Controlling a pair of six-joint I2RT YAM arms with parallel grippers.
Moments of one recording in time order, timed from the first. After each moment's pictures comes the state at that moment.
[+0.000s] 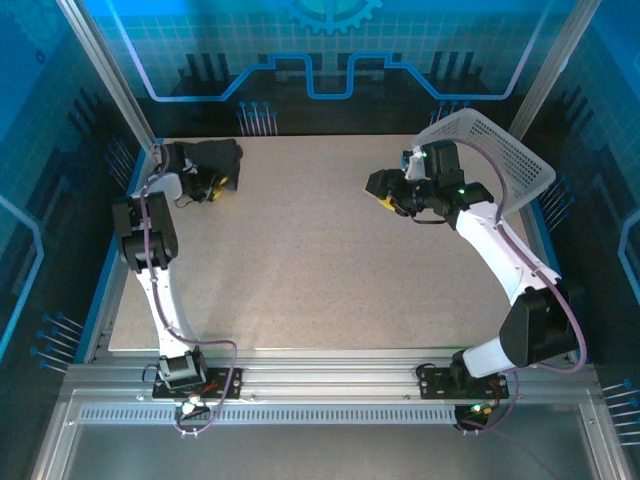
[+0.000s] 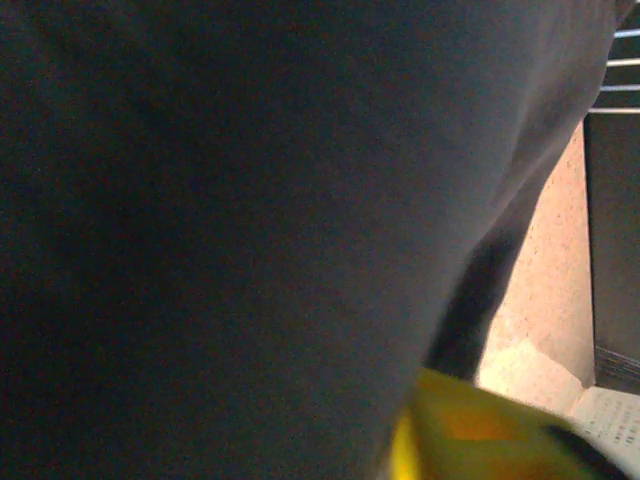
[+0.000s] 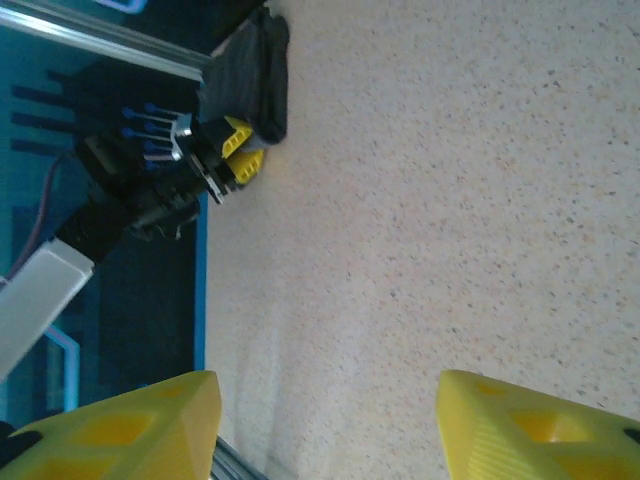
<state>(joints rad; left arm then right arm) 0.25 2.26 1.66 -0.35 0.52 -0.84 0.26 1.45 1.27 -0.49 -0.55 0.76</state>
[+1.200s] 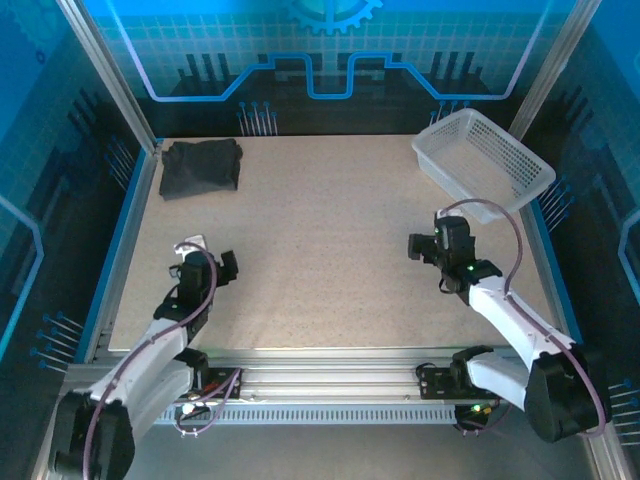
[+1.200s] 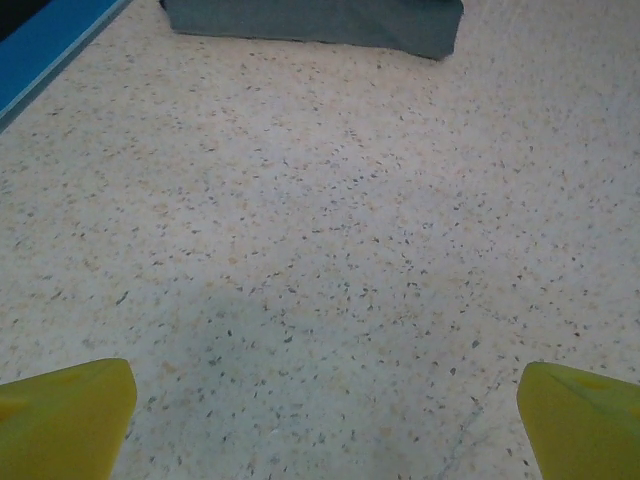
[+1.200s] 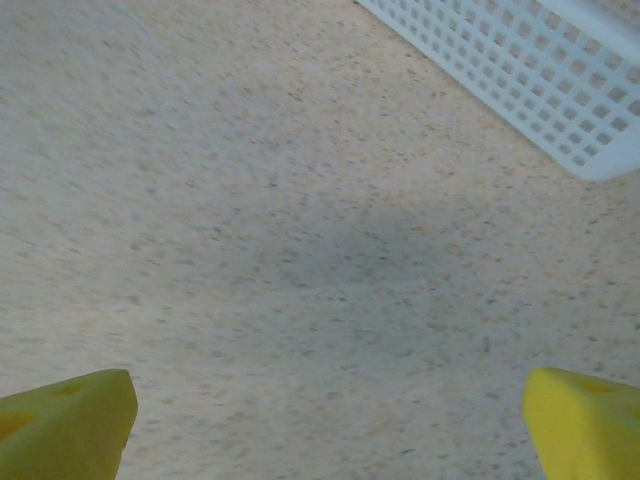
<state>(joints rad) -0.17 0.85 0.28 -0.02 -0.39 -0.32 0.25 1.08 0.58 -0.24 0.31 0.20</state>
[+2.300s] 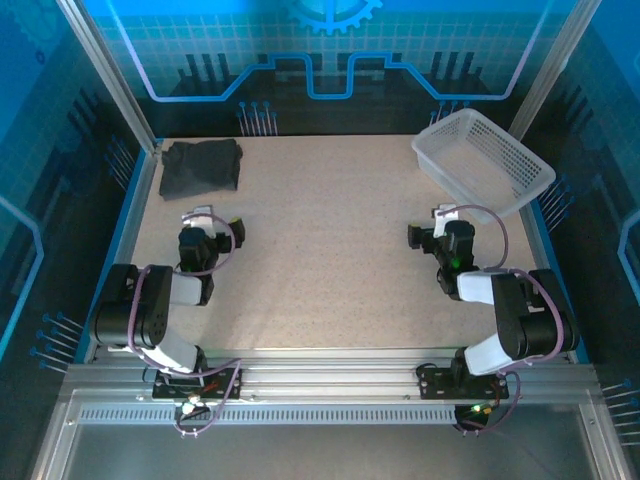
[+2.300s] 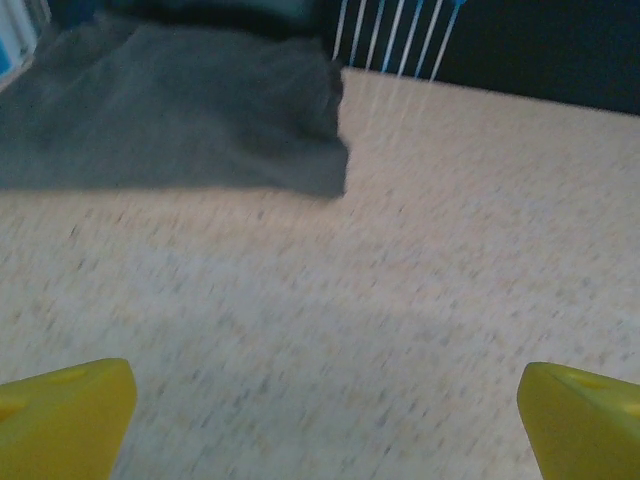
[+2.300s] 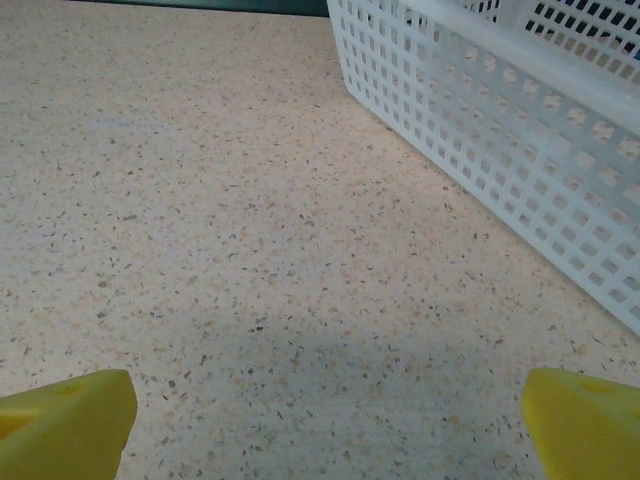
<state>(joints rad) 0.02 1.56 0.36 0.89 -0.03 -0.17 0.08 1.50 0.42 0.65 0.09 -0.02</state>
